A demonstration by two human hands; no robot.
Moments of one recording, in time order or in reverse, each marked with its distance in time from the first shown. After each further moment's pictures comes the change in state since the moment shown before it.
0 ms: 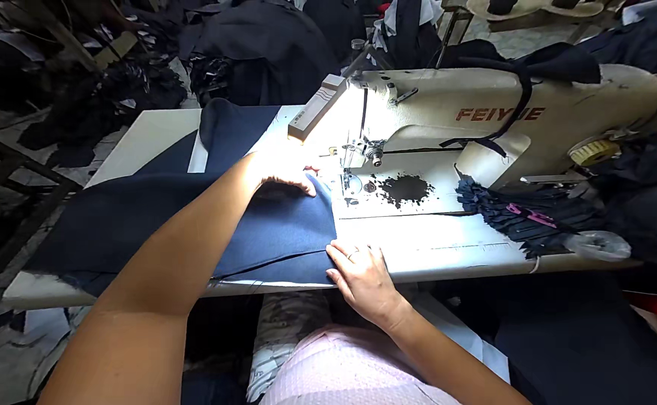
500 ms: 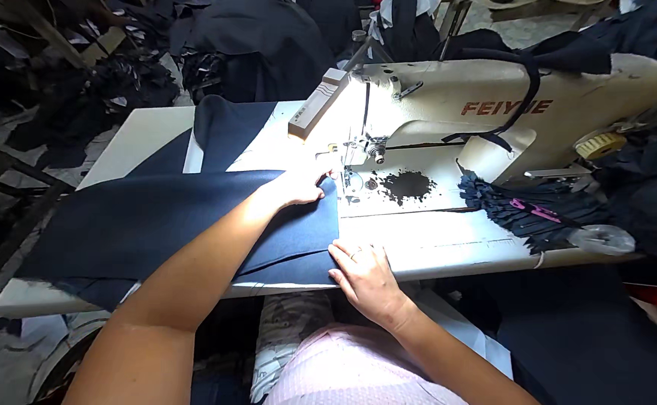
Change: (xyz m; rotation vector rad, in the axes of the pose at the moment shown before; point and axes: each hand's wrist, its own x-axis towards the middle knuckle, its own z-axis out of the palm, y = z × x) left_hand 0.018 0.006 0.055 -0.114 0.182 -0.112; right_hand 0.000 -0.001 0.000 0.005 0.001 0.009
